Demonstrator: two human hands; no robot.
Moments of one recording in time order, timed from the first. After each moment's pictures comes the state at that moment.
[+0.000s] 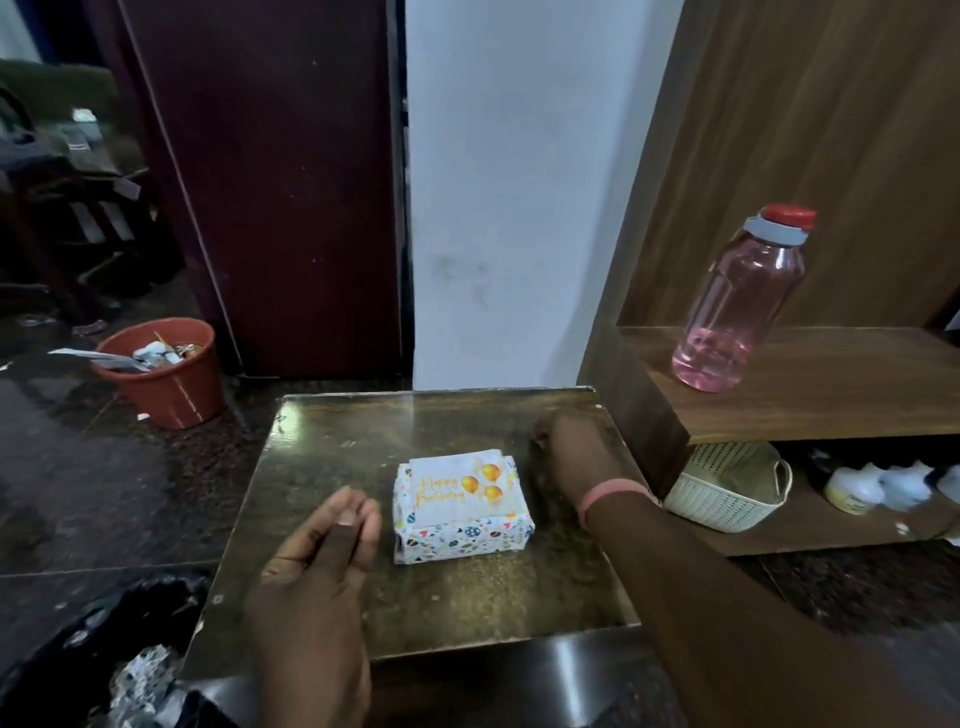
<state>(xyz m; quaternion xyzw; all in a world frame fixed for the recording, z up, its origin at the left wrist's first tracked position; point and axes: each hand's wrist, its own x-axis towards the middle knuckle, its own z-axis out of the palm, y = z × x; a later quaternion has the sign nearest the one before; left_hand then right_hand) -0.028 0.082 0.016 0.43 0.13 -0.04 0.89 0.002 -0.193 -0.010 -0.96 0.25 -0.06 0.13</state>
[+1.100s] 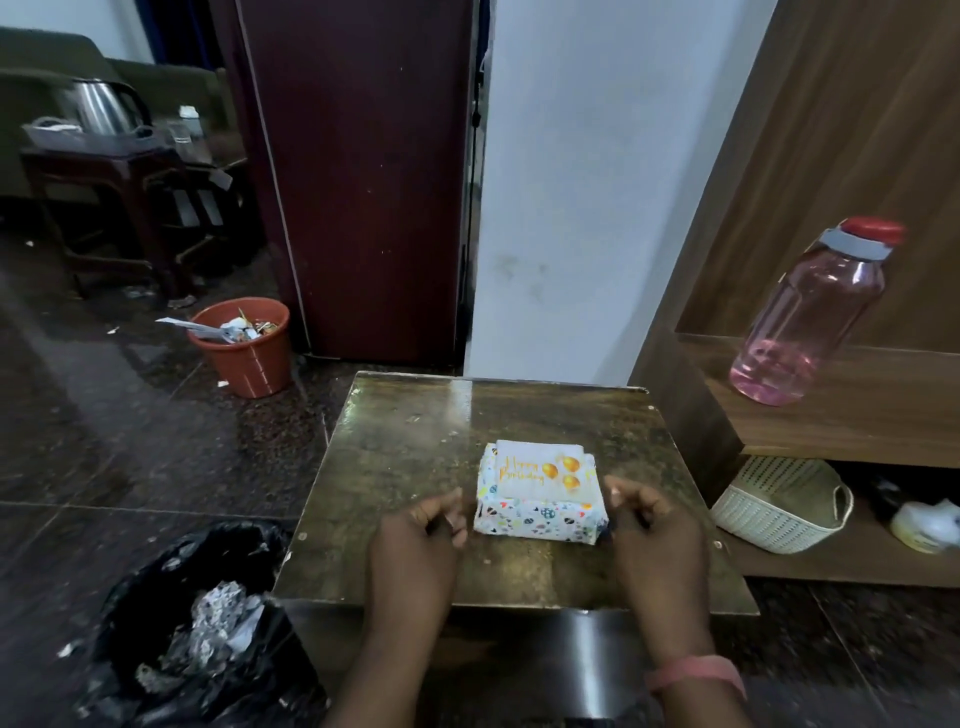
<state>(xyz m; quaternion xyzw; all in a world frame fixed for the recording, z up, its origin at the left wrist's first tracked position) -0.028 0.086 -0.011 0.71 0.03 -0.11 0.70 -0.111 -0.096 -0.003 -0.75 0.32 -0.31 0.49</state>
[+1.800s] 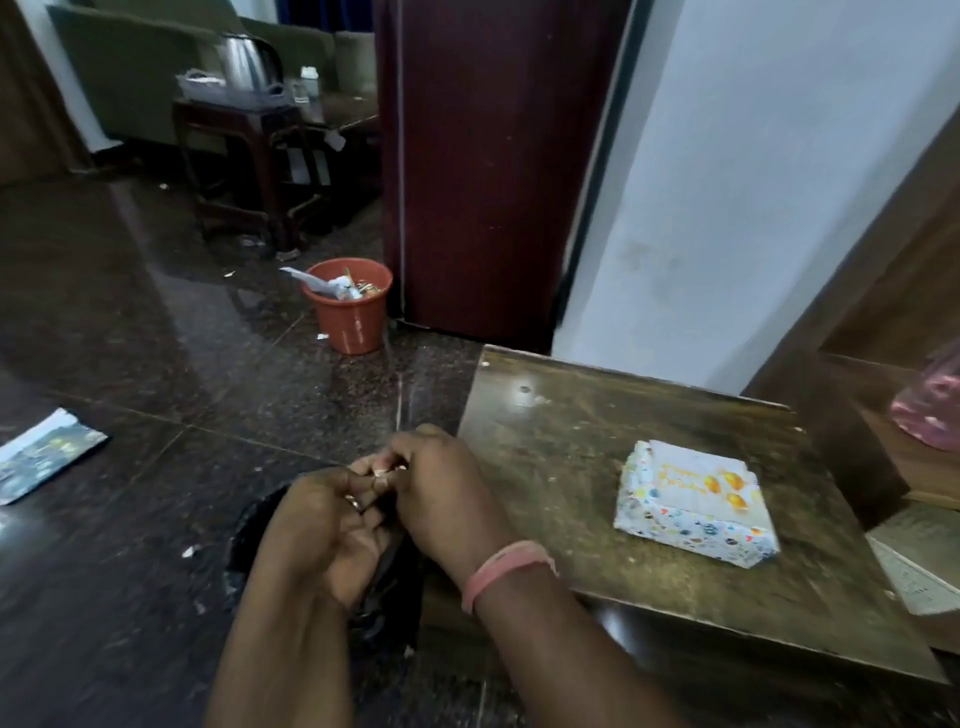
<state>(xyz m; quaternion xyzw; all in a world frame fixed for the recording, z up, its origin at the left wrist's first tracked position) 0.014 0.268 0.030 0.40 0.21 -0.22 0.87 0.028 0.154 0.018 -0.93 -0.05 -0.03 0.35</state>
